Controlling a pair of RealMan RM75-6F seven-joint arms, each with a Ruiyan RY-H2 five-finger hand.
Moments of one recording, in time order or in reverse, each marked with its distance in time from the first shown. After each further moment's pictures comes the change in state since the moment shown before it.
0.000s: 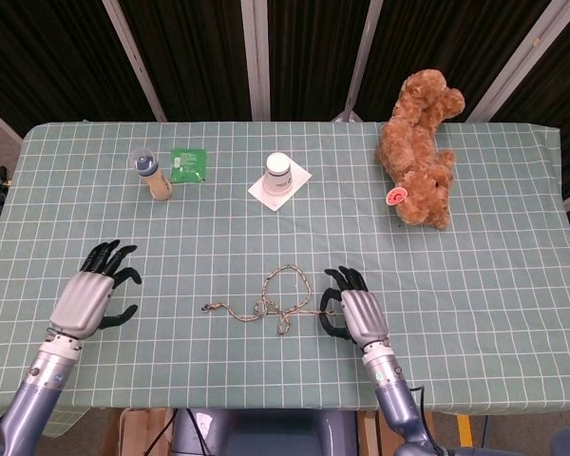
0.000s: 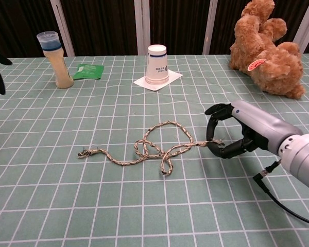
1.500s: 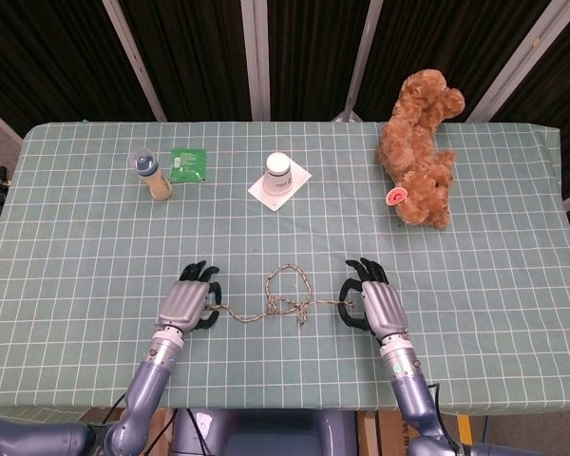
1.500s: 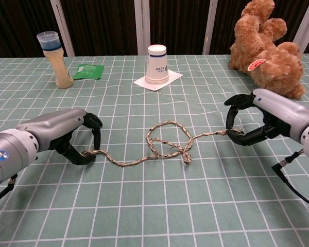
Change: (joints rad) left arm -0.260 -0.495 -0.042 0.161 -0.504 -0.049 0.377; right arm -0.003 0.083 0.018 -0.025 0.043 0.012 0.040
